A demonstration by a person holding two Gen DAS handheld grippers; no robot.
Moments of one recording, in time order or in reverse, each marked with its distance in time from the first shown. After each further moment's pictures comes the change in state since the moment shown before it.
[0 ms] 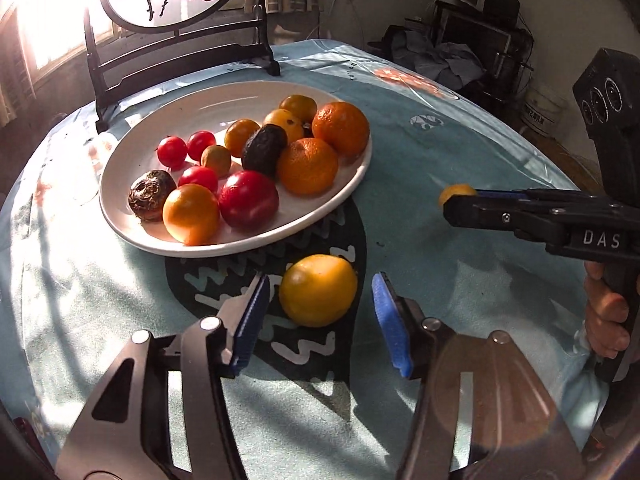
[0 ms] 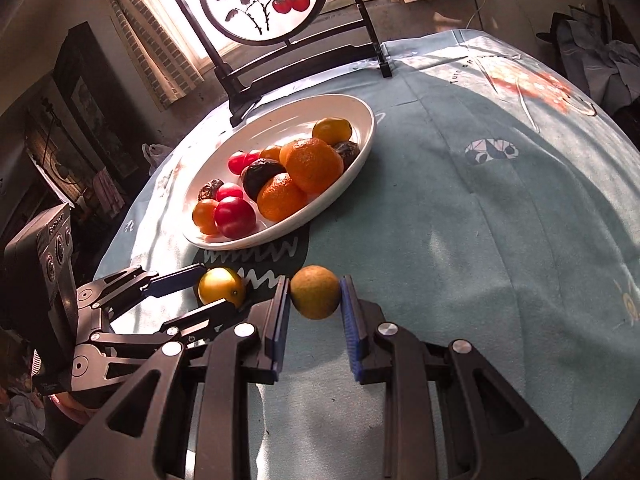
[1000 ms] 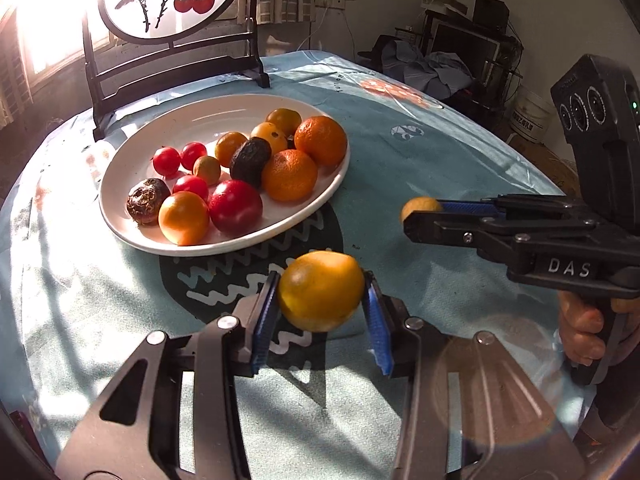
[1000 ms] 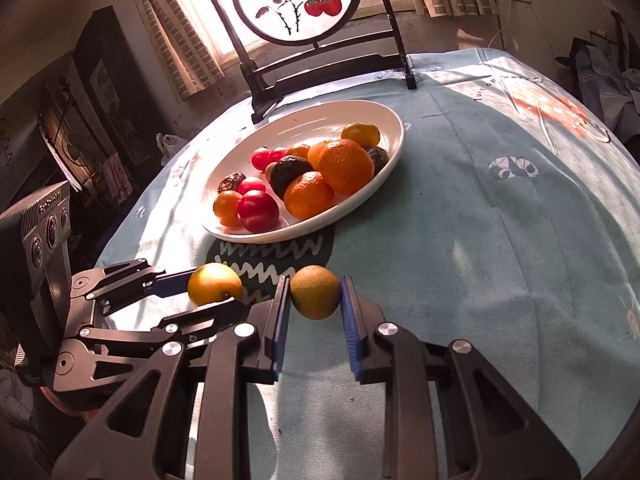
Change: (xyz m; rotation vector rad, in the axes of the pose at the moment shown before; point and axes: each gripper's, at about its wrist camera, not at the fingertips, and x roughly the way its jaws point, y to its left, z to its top) left arm -0.022 -0.005 -0.002 -0.007 -0.054 -0.037; right arm -0.002 0.018 -0.005 -0.093 -0.028 0.037
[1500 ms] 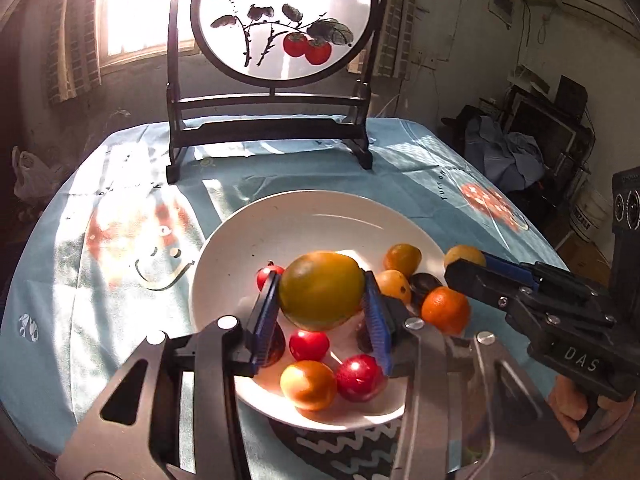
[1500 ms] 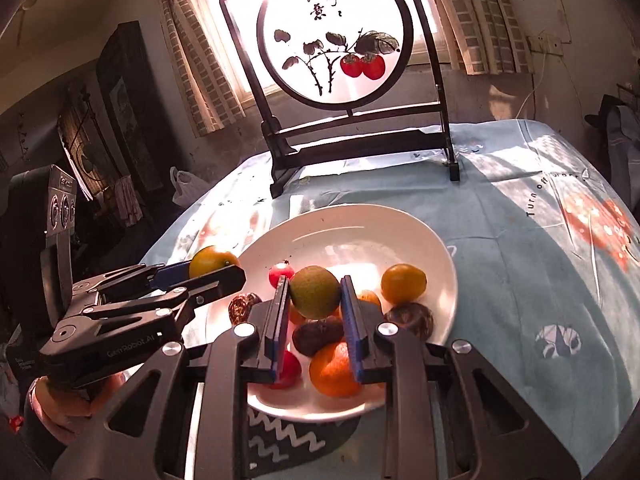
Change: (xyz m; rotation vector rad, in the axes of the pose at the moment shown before) left arm 0.012 0.089 0.100 -0.245 -0.117 0.195; right arm 0.046 0.019 0.112 -0.075 -0.135 0.028
